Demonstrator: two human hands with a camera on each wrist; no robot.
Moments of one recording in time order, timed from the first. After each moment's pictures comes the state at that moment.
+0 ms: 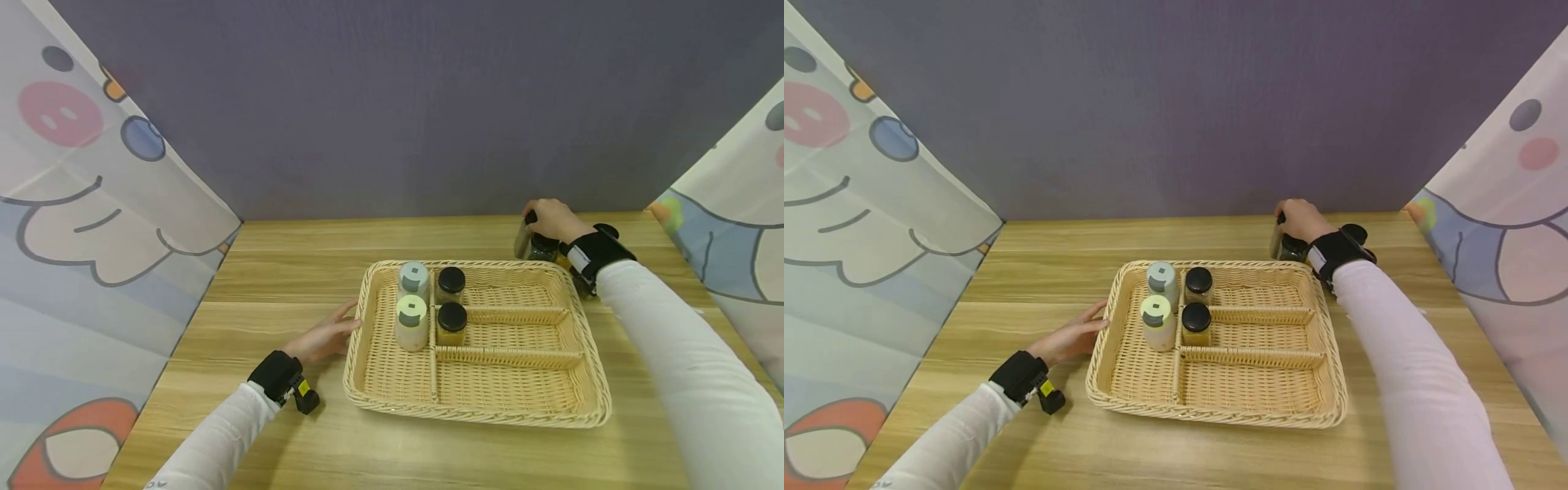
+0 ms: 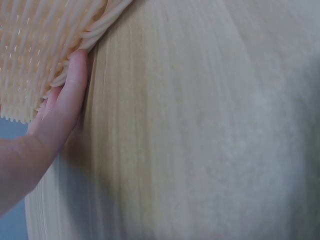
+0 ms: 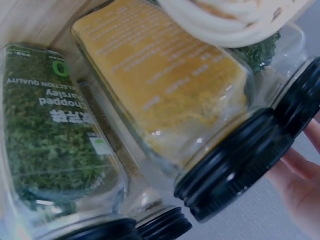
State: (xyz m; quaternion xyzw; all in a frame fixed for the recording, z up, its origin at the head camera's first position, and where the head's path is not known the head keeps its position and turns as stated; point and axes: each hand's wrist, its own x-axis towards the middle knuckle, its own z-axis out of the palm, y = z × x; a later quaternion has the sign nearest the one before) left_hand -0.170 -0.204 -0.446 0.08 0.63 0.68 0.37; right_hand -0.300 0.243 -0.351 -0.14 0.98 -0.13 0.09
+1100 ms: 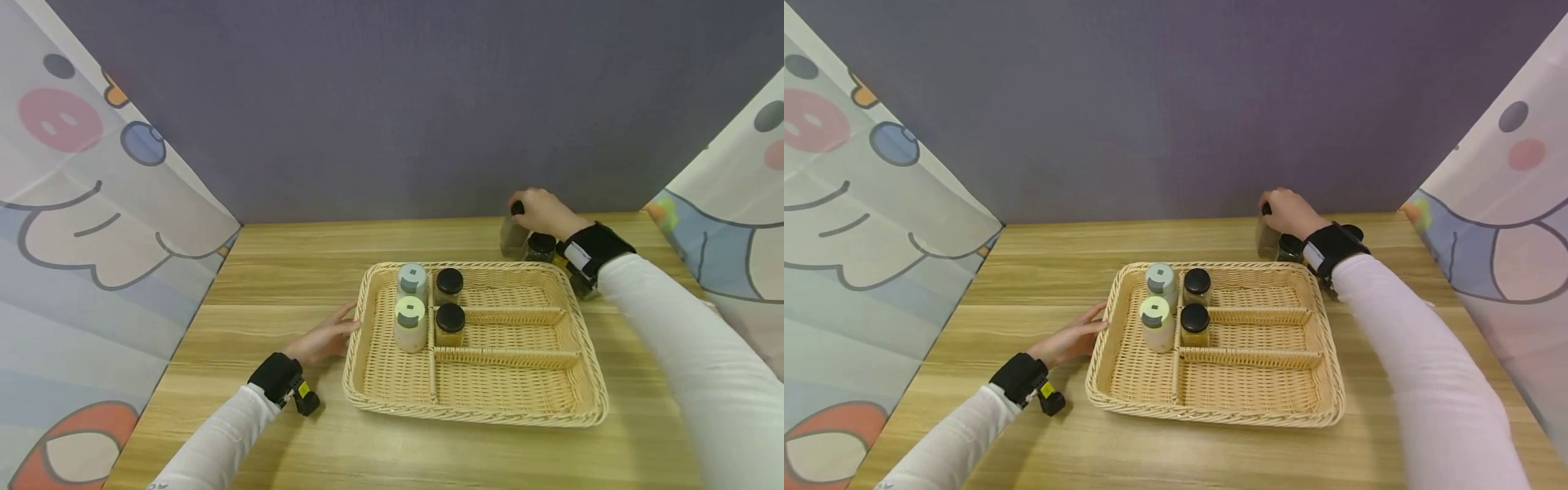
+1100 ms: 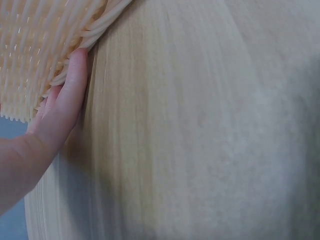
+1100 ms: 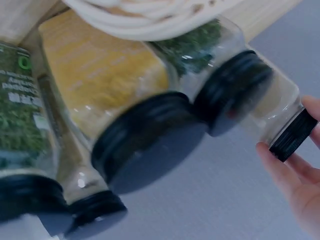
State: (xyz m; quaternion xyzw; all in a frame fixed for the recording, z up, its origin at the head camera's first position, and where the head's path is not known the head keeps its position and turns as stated) left_hand -0.171 -0.204 -0.446 0.08 0.63 0.68 0.37; right_hand -0.297 0.223 -0.330 -0.18 0.97 -0.14 0.05
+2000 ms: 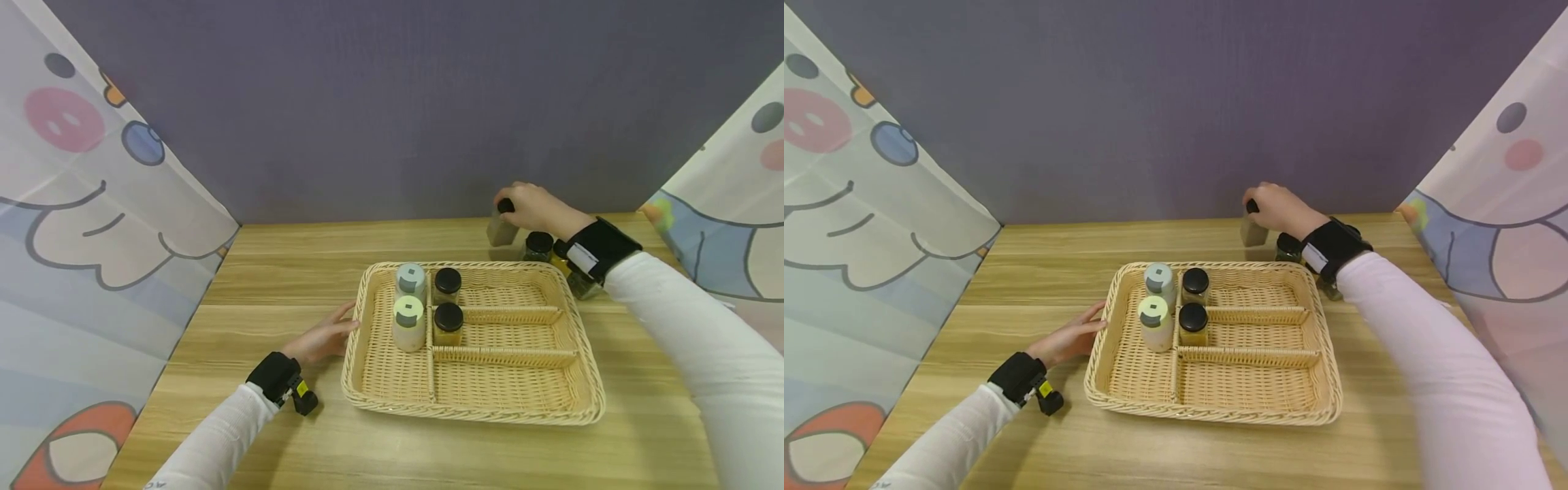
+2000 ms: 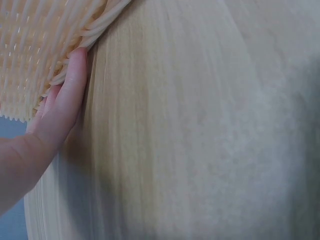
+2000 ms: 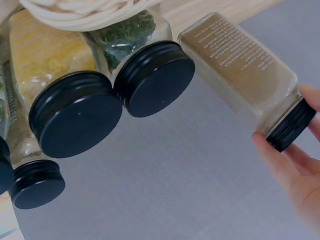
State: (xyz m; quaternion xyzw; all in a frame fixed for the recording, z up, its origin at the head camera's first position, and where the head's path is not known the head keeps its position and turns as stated) left_hand -0.176 -0.207 -0.450 0.08 0.62 0.69 0.37; right_hand -0.283 0.202 -0.302 -0.23 0.96 -0.13 0.05
